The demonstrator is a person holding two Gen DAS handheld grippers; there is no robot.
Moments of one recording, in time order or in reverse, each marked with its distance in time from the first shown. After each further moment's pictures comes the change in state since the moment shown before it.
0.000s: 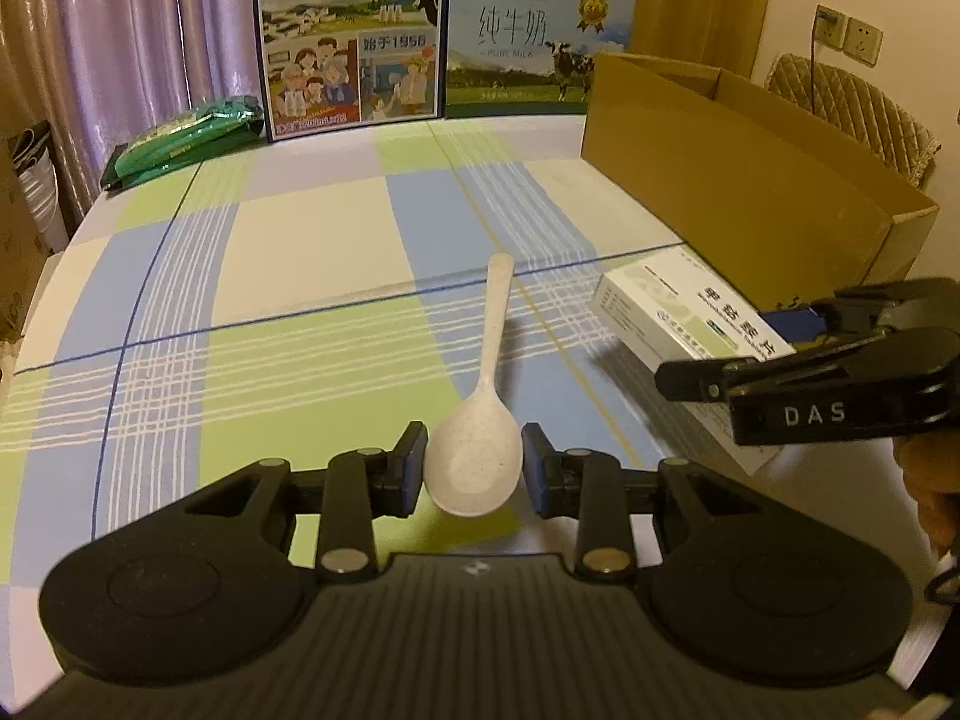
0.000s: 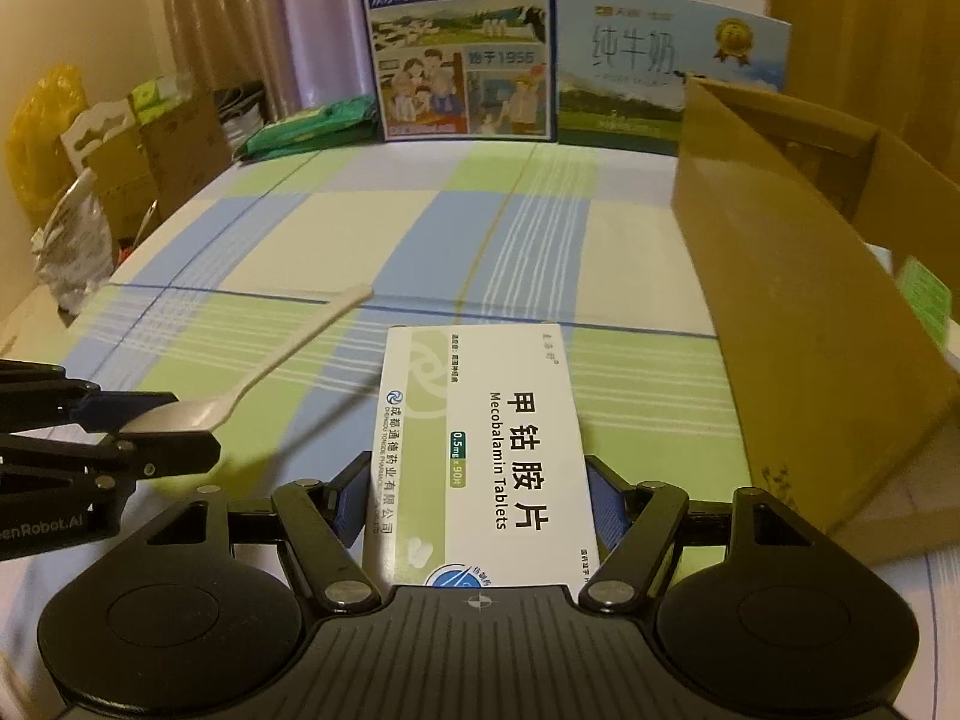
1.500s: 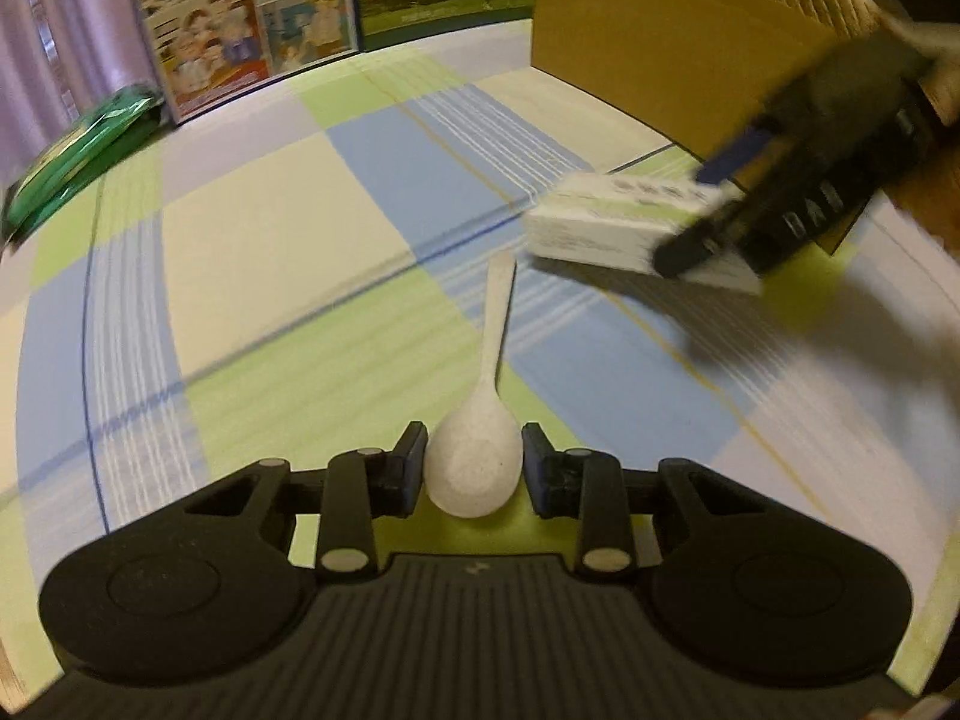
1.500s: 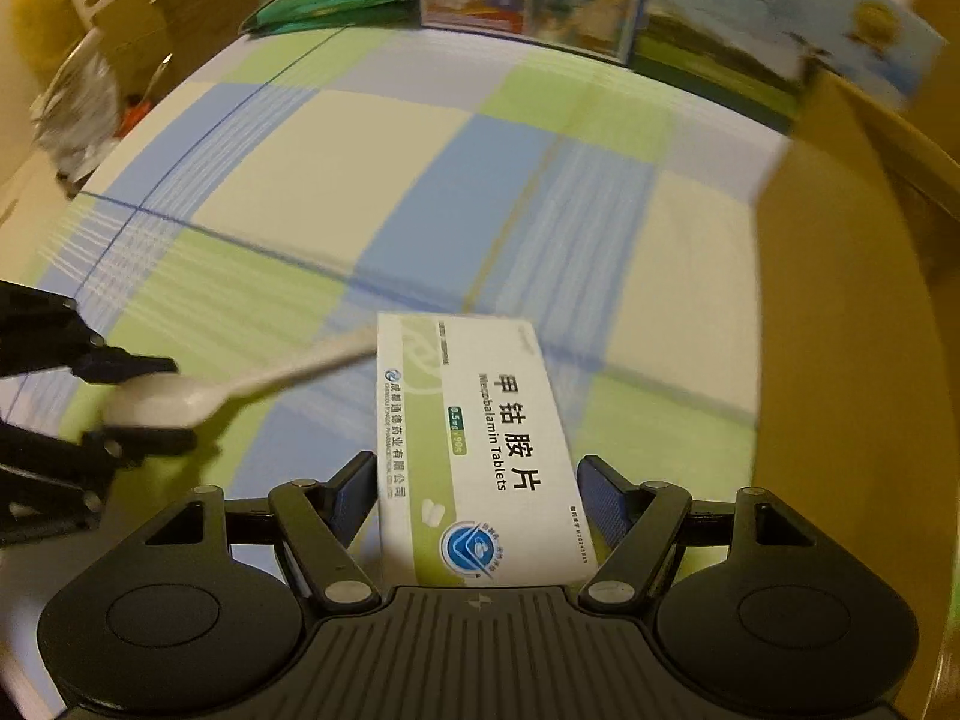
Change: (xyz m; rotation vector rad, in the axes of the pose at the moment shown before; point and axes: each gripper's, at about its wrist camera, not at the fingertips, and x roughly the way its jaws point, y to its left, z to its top) left arm 0.049 0.042 0.026 0.221 0.183 -0.132; right arm 0.060 0.006 0.071 -0.180 0.303 -0.013
